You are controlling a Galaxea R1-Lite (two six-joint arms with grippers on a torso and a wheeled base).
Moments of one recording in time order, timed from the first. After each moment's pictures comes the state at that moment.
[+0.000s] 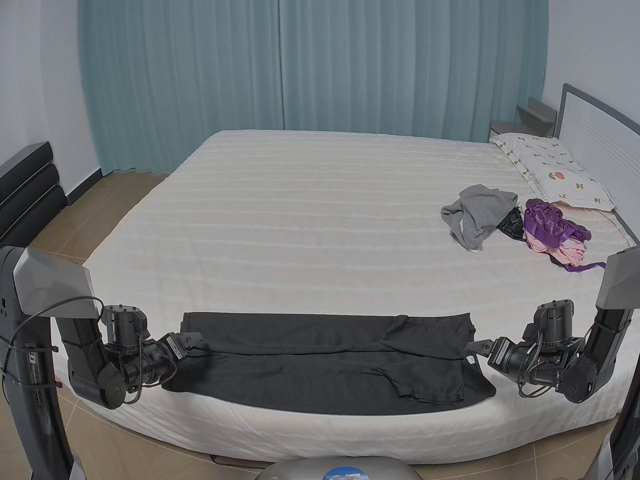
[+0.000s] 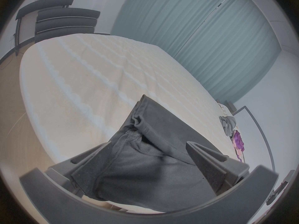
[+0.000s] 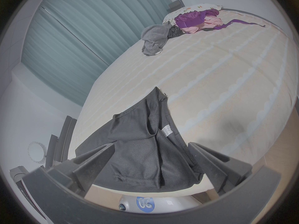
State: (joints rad) left arm -0.03 2.31 -0.41 -1.26 -0.12 -0.64; right arm 0.15 2.12 -0.27 -1.13 0.10 0.70
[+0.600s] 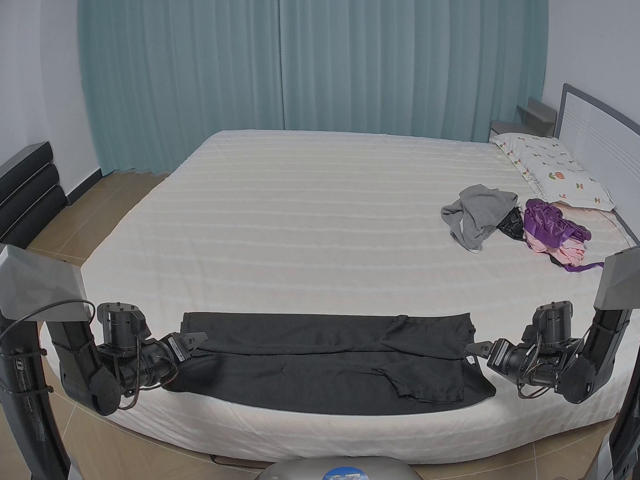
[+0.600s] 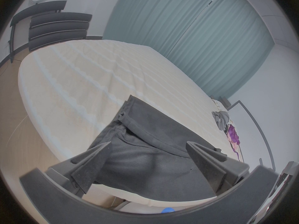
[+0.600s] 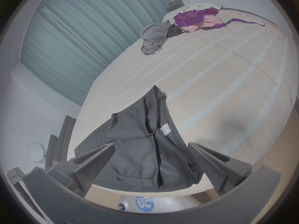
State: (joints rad) left arm -0.08 2.21 -0.33 -1.26 -0.11 -0.62; right arm 0.15 2.14 -0.27 -1.14 0.10 0.69
